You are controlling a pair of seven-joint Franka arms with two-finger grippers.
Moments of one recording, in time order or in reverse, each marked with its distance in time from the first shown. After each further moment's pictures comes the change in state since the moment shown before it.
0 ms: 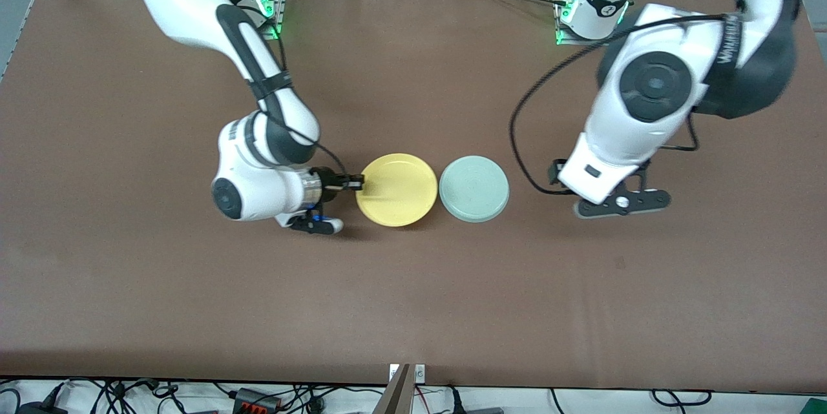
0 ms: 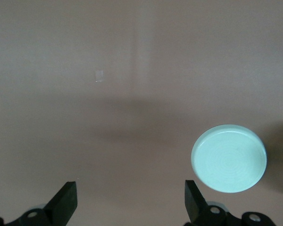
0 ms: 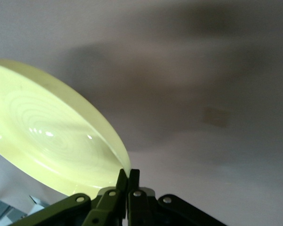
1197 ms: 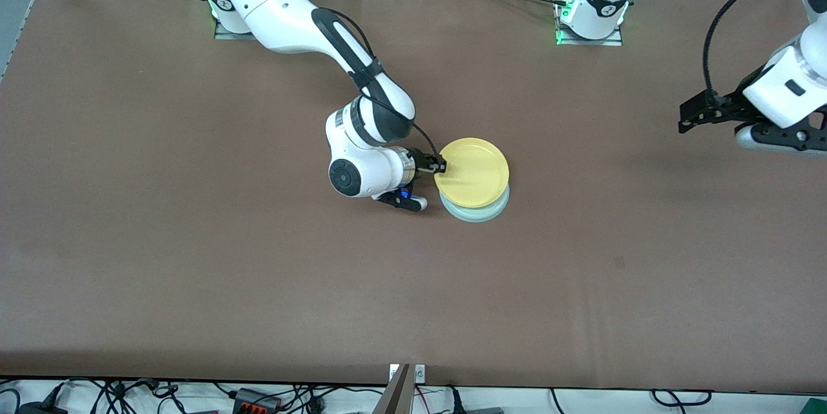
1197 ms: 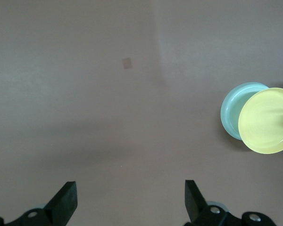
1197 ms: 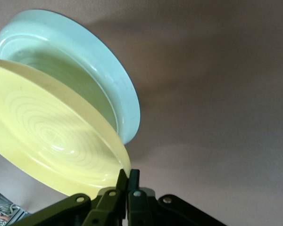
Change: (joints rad) left arm 0.156 -0.416 0.189 -0.405 -0.210 0.100 0.502; right arm 0.222 0.209 -0.001 0.183 0.131 0.109 0.235
